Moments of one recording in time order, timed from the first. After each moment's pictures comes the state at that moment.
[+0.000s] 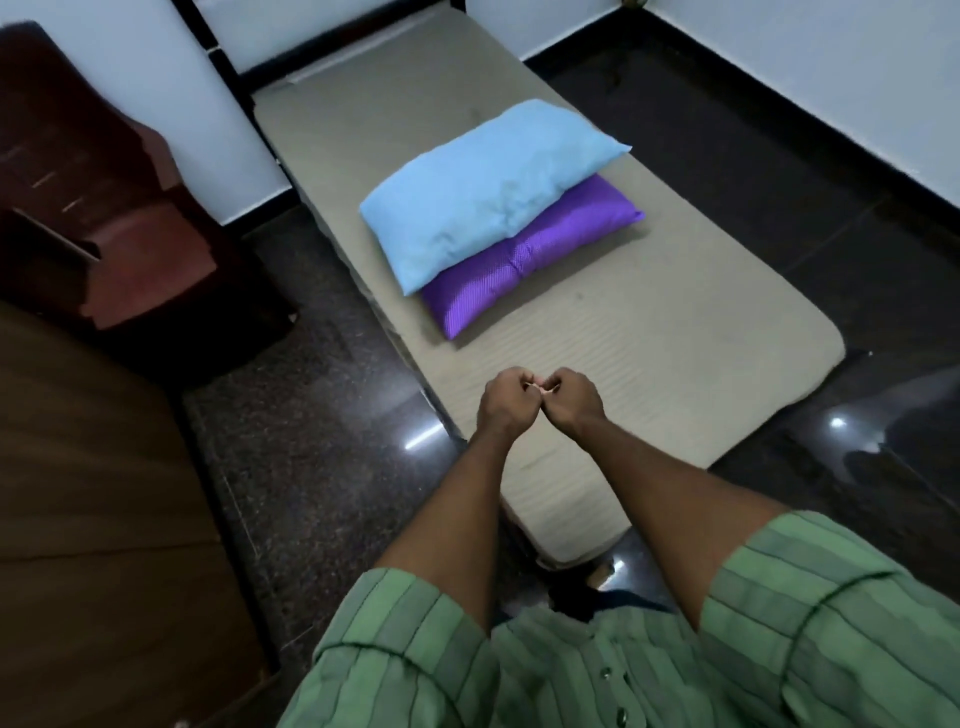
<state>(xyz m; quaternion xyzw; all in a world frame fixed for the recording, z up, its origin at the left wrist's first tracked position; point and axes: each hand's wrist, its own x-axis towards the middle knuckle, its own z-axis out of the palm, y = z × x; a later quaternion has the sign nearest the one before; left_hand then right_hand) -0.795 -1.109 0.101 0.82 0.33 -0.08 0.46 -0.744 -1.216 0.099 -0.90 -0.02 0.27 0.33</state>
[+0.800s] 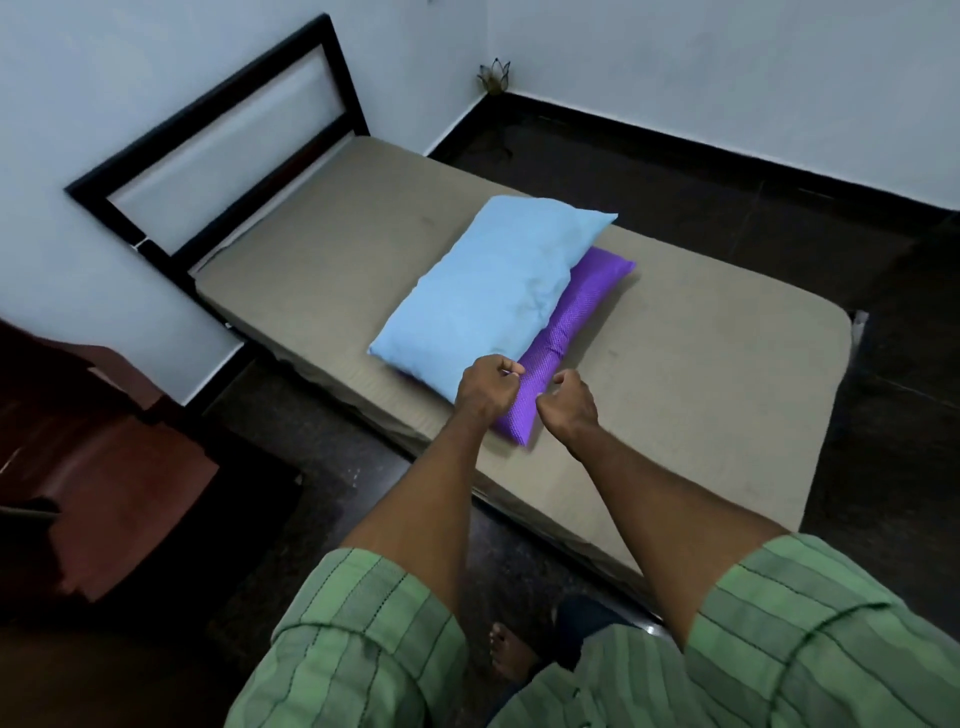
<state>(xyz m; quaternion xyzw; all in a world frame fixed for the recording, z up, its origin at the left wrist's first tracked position) -0.639 -0.775 0.159 0.89 0.10 -0.14 0.42 -0.667 -0.915 0.149 -0.86 0.21 0.15 0.44</state>
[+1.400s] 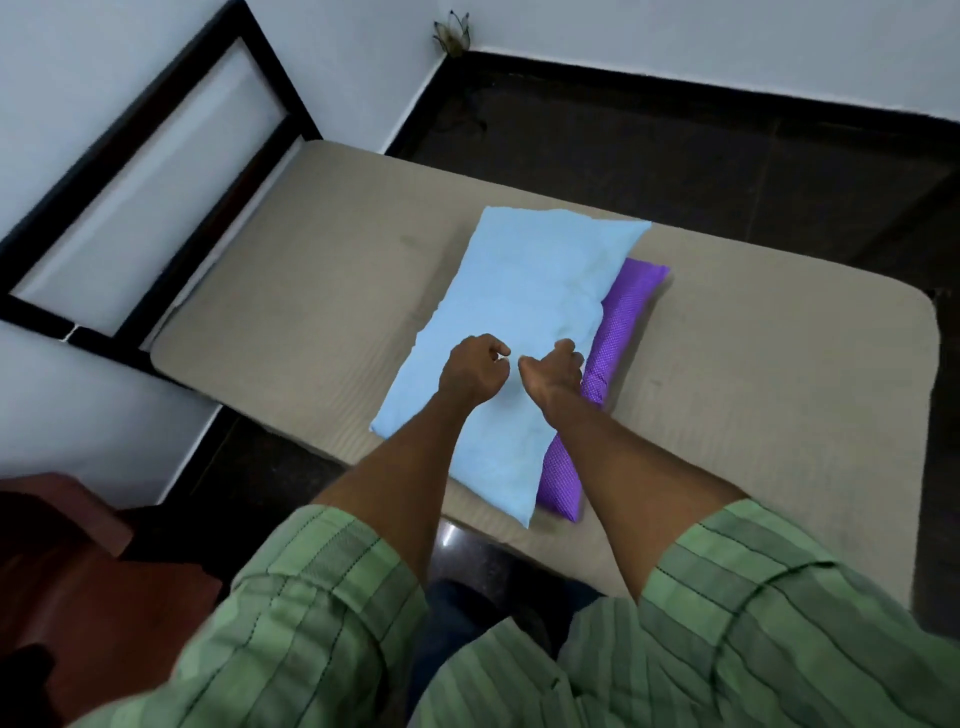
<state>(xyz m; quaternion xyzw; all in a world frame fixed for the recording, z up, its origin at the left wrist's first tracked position) -0.380 -0.698 0.116 0.94 -0.01 -0.18 0.30 -0.403 -0.824 0.103 -0.78 0.36 0.14 0.49</state>
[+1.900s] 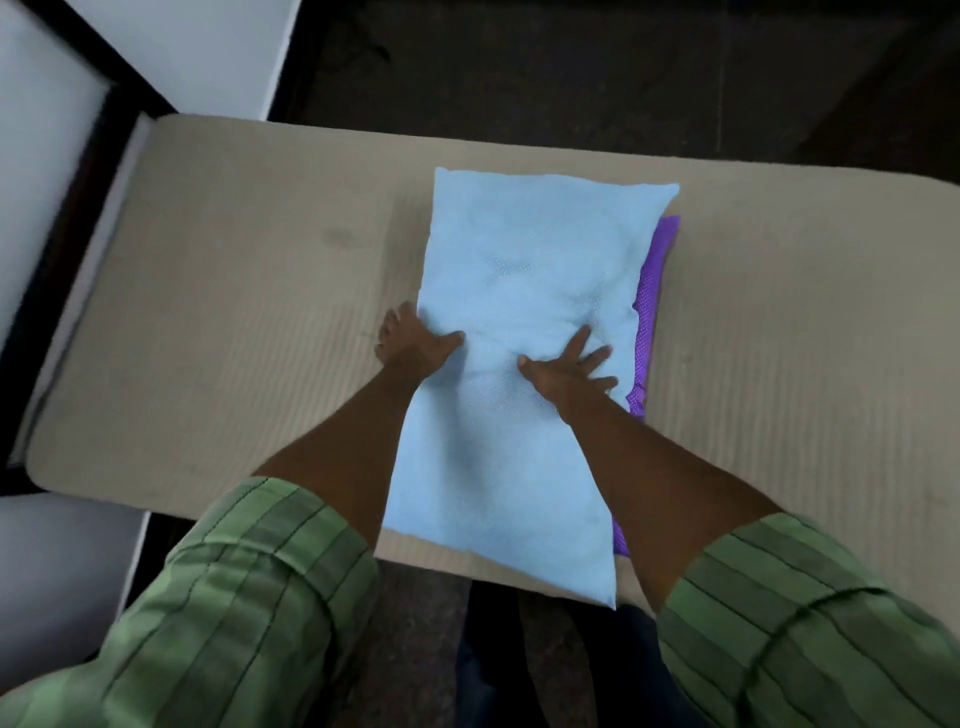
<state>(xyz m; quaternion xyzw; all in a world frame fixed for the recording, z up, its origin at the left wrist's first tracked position) -0.167 -0.632 -0.016 0.94 0.09 -0.26 0.20 -0.273 -0.809 -0.041 -0.73 0.49 0.27 0.40</state>
